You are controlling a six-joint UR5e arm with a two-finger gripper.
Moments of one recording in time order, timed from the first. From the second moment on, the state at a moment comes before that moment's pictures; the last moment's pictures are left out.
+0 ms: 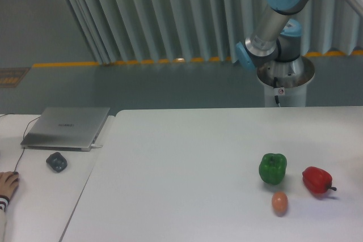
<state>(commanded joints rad) 2.72 -2.15 -1.41 -0.92 1.88 2.06</state>
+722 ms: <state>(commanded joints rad) 2.72 -2.18 -1.41 -0.91 1.86 1.96</state>
